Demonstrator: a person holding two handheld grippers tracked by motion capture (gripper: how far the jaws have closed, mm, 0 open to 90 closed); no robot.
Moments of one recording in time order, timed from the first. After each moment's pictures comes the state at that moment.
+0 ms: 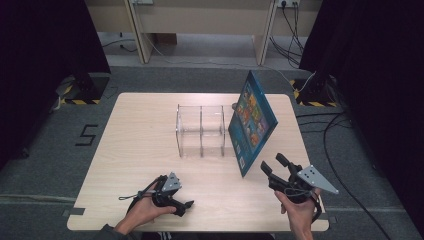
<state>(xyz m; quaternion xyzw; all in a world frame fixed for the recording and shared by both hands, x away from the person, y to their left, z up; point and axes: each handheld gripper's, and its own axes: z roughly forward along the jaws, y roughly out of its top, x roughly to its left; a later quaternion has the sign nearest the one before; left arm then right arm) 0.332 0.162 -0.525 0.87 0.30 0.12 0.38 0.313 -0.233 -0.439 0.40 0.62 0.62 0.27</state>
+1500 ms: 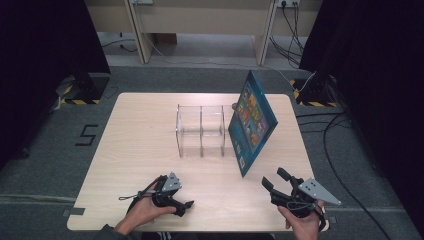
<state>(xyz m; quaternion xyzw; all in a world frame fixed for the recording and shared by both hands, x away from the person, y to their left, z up) 0.332 0.162 -0.525 0.87 0.30 0.12 0.38 0.287 -0.242 -0.457 0.41 0.65 0.59 0.24</state>
